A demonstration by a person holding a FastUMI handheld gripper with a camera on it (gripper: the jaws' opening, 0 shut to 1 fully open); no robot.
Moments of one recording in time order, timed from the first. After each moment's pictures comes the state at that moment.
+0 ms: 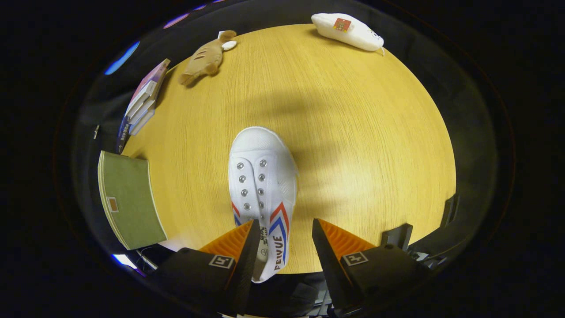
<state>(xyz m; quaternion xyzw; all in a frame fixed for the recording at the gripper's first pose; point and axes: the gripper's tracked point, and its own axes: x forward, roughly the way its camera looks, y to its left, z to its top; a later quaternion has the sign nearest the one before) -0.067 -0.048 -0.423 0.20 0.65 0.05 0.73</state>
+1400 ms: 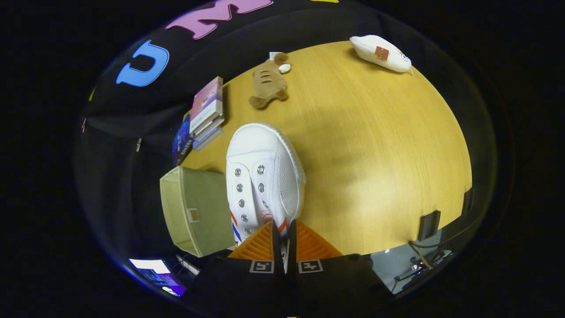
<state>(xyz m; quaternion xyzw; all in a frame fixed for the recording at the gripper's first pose) -0.033 0.040 -0.249 0.32 0.59 0.13 0.73</state>
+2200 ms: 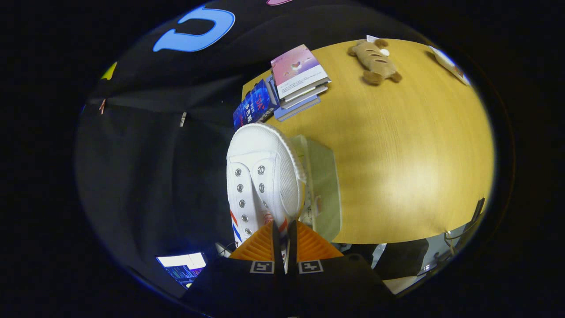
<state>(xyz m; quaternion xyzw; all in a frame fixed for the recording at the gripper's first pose) -0.034 0.282 -0.128 0.34 0.62 0.24 0.67</state>
